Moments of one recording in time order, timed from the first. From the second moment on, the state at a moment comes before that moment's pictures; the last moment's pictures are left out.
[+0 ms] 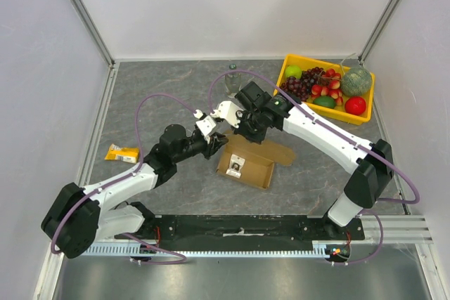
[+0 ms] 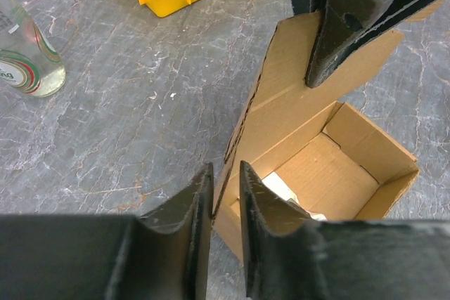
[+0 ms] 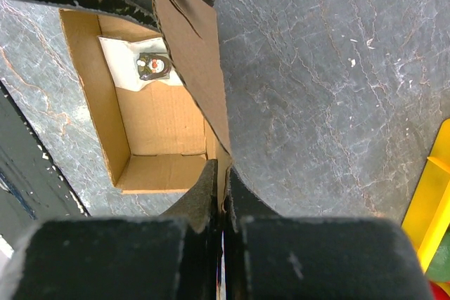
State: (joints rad) left arm -0.66 1.14 0.50 0.44 0.35 0.09; right arm 0.81 1.64 1.54 -1.02 -0.13 -0.46
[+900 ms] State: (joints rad) left arm -0.66 1.15 0.50 0.44 0.33 0.07; right arm 0.68 1.52 1.48 -0.83 -0.04 -0.34
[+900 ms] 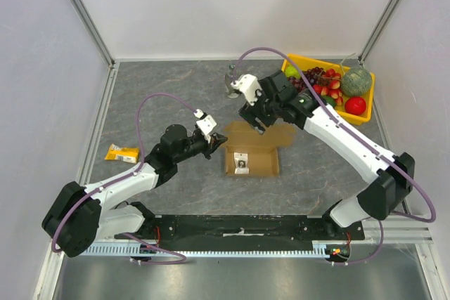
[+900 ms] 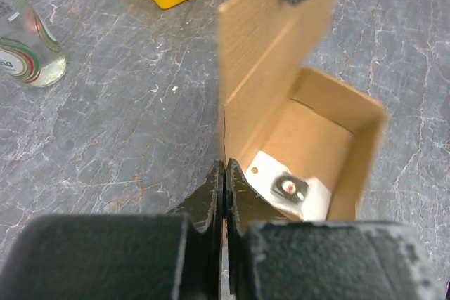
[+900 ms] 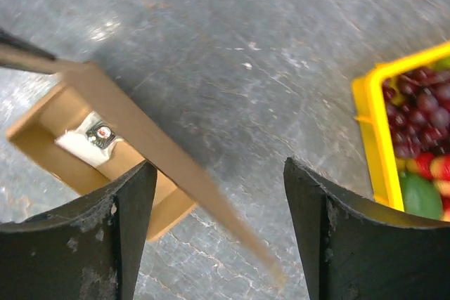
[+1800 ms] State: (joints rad) left arm -0.62 1.20 0.48 0.43 0.17 0.06; right arm 0.41 1.20 0.85 -0.22 -0.09 -0.08
